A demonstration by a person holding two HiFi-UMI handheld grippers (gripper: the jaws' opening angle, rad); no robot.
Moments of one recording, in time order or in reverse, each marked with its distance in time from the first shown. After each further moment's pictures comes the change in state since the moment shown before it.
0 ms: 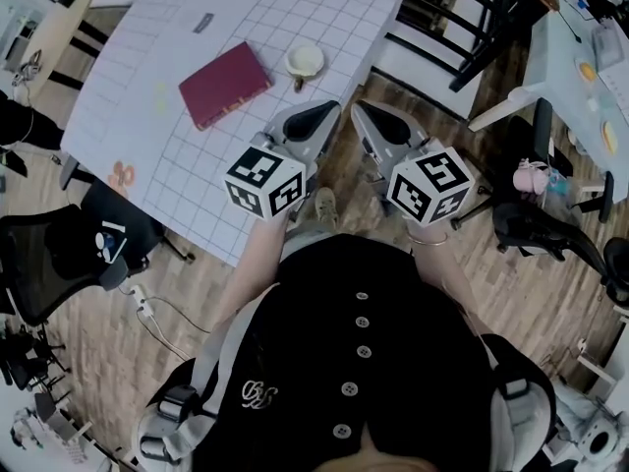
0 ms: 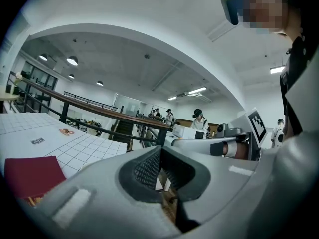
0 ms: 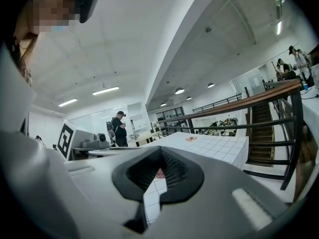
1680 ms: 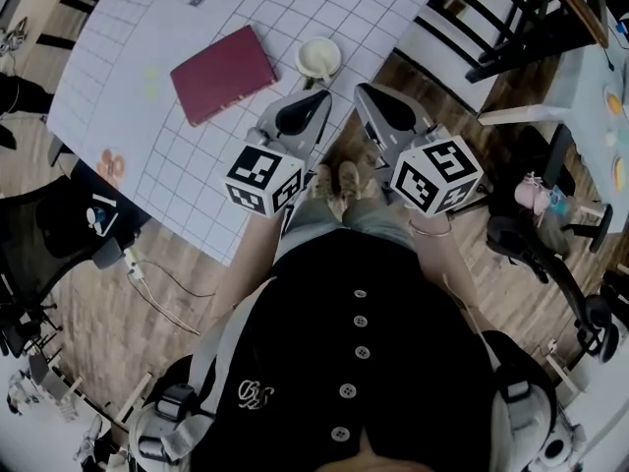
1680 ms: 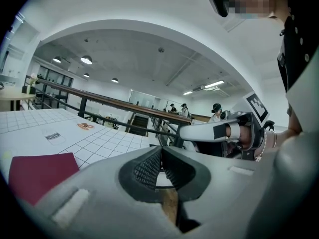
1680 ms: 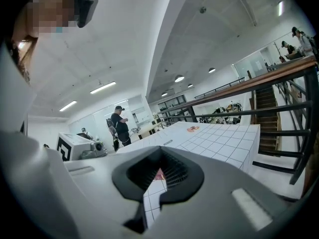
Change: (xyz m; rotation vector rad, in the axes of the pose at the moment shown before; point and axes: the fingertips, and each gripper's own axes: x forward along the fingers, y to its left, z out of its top) left arm 0.030 0.105 -0.027 -0.045 0.061 0.178; right arm 0.093 -0.058 -0.009 0.089 0.130 0.058
